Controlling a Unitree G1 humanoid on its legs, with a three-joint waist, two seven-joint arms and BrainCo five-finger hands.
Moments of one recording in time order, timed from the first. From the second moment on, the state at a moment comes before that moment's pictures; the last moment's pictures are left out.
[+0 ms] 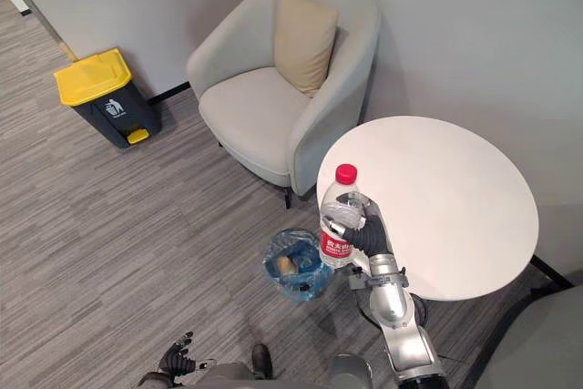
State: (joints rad) left arm 0.14 0.18 -0.08 1.03 0.12 -0.19 0.09; right arm 0.12 -0.20 0.10 -0.05 -0.25 -0.26 -0.17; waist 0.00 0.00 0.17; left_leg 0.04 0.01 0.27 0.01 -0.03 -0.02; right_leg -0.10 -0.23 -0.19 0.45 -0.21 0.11
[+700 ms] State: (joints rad) left arm 0.13 0.16 -0.08 1.03 0.12 -0.20 0.08; right arm 0.16 -0.22 0.09 -0.05 -0.24 -0.26 -0.15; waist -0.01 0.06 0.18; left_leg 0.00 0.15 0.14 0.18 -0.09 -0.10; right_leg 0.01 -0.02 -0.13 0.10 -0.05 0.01
